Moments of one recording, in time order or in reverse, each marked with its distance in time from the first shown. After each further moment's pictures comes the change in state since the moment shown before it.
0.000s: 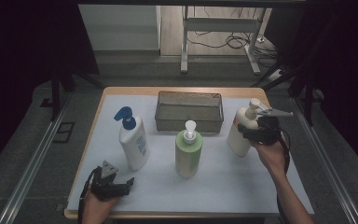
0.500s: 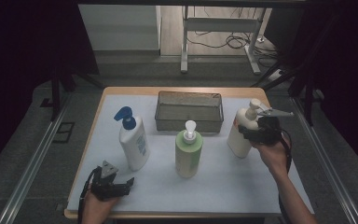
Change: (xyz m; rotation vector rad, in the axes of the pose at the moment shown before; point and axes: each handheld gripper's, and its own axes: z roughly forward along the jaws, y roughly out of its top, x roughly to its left) left arm 0.000 0.000 0.000 0.000 -0.001 -0.001; right arm 0.002 0.001 -0.005 0.016 0.003 -0.012
